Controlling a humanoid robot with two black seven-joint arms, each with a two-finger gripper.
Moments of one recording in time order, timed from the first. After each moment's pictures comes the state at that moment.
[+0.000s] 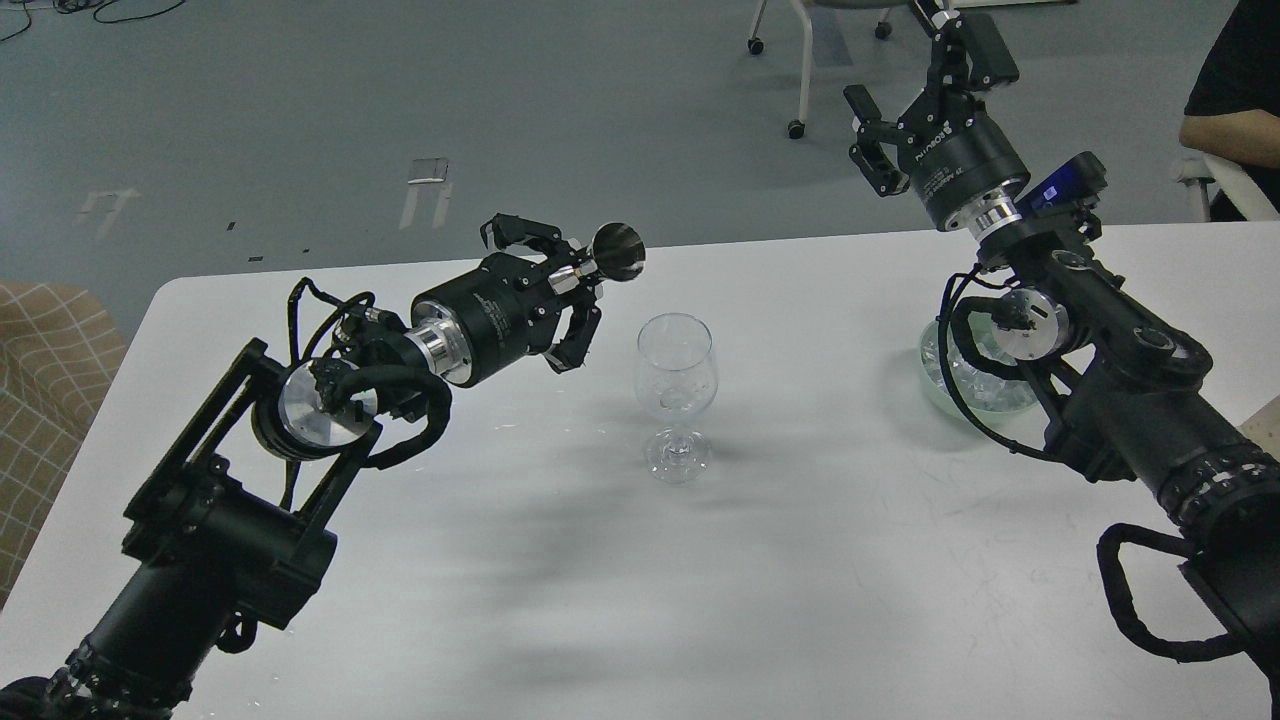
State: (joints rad) left arm -0.46 0.18 -1.14 -1.51 0.24 0.17 0.49; right arm 0.83 -0.10 1.05 0.59 -0.67 0.38 0.49
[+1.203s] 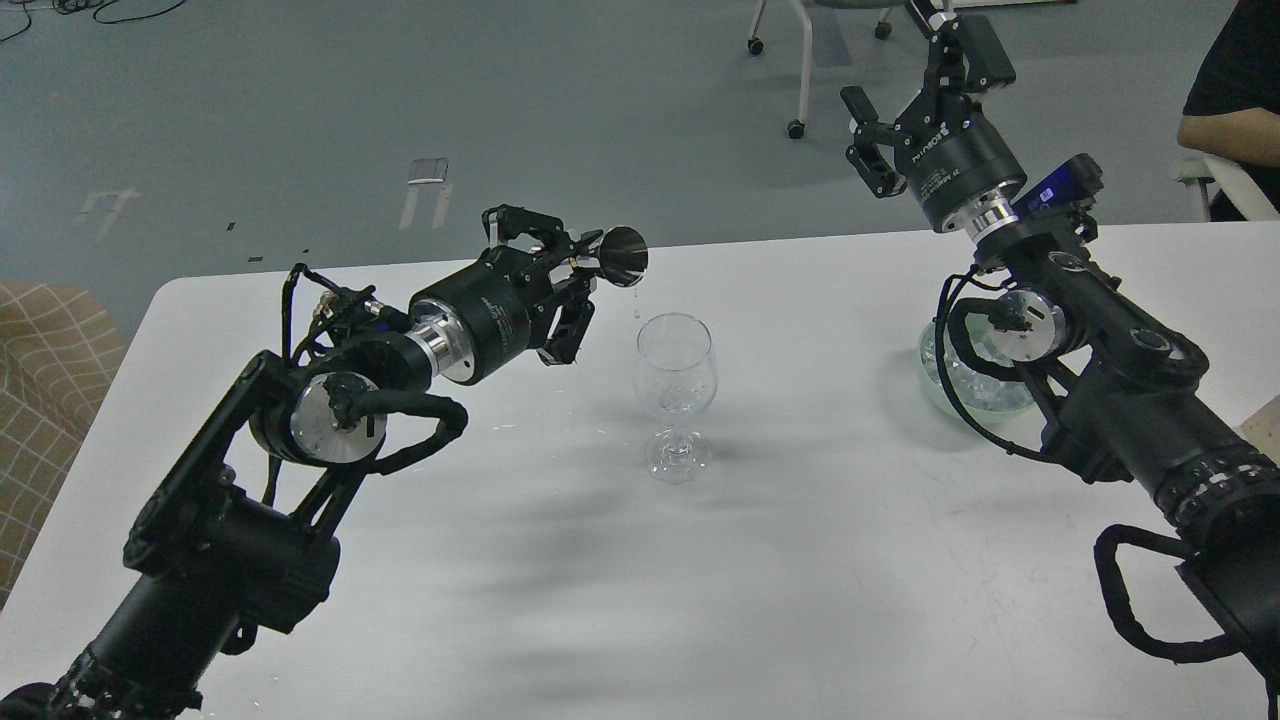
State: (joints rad) left arm -0.45 0.17 -1.14 -1.56 0.46 0.14 0.49; right arm 0.83 -0.09 1.05 0.59 -0.67 0.38 0.49
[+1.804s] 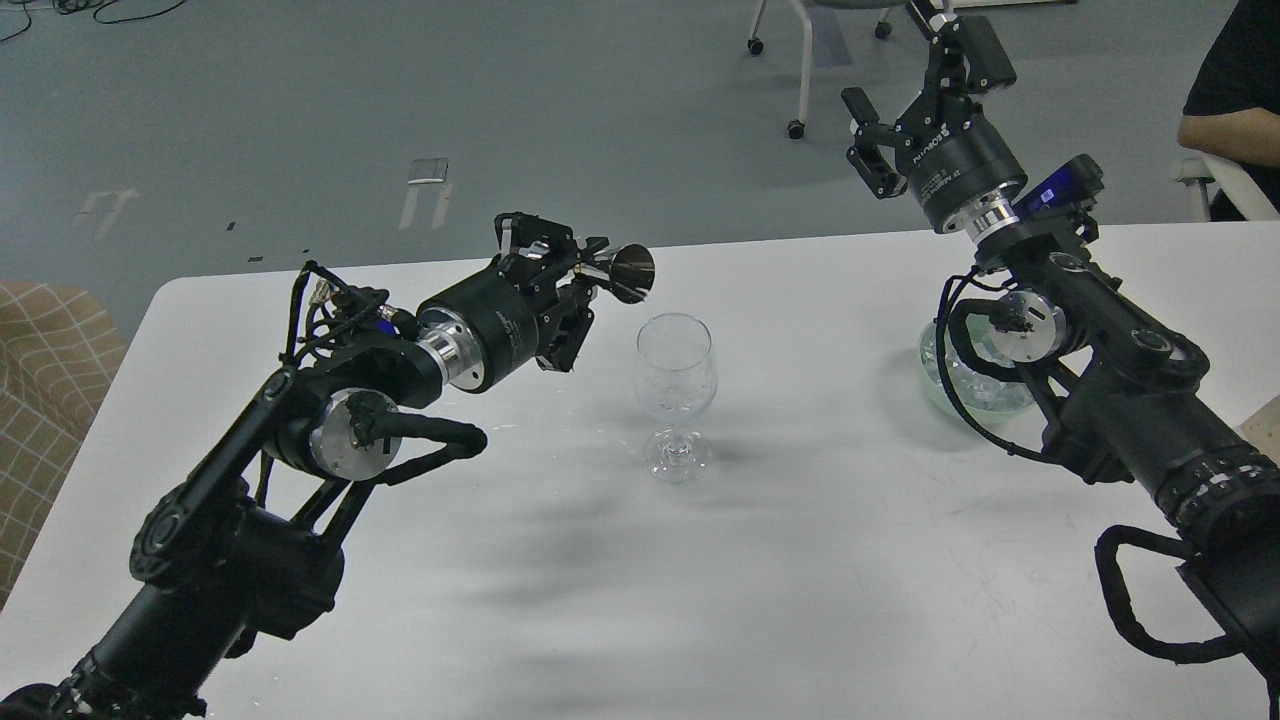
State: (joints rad) left arm -0.44 0.18 -1.10 -1.59 0.61 0.14 0.49; right arm 0.82 -0.10 1.05 0.59 -0.67 0.38 0.49
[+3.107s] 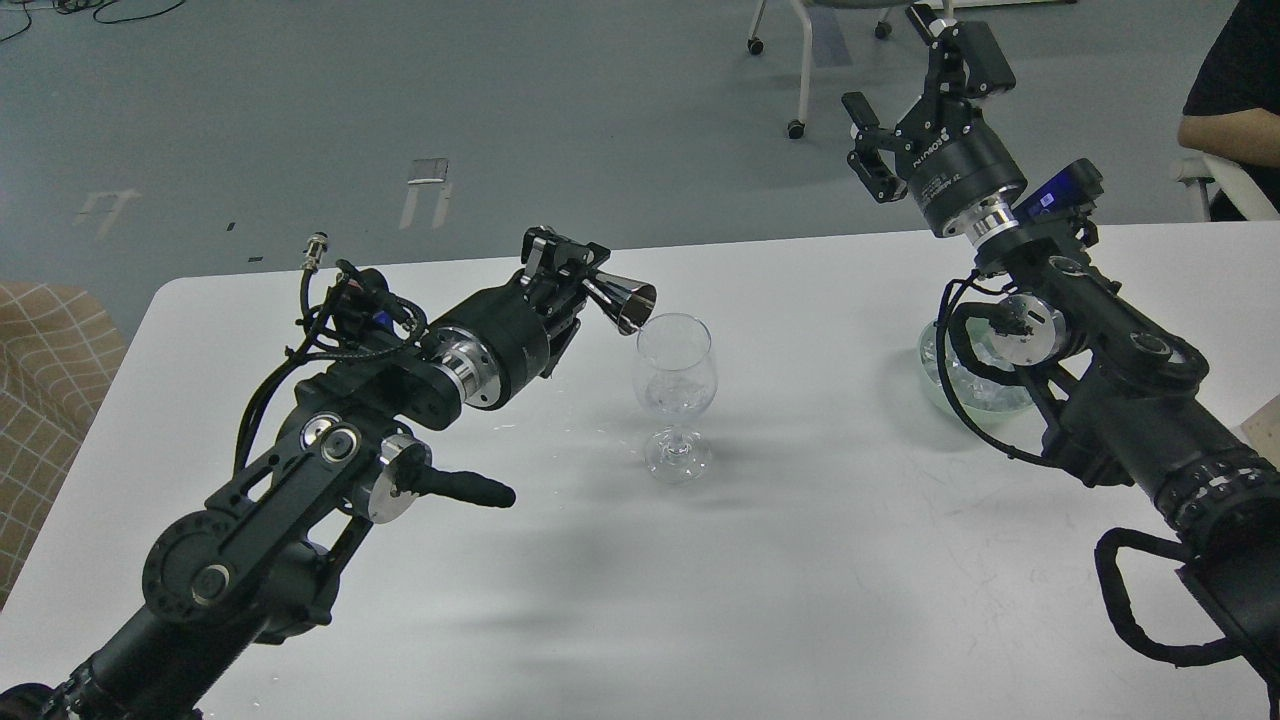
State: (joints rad) left arm -0.44 0.22 -0.97 -1.66 1.05 0.14 0.49; right arm 0.82 -0.09 1.05 0.58 -0.67 0.38 0.49
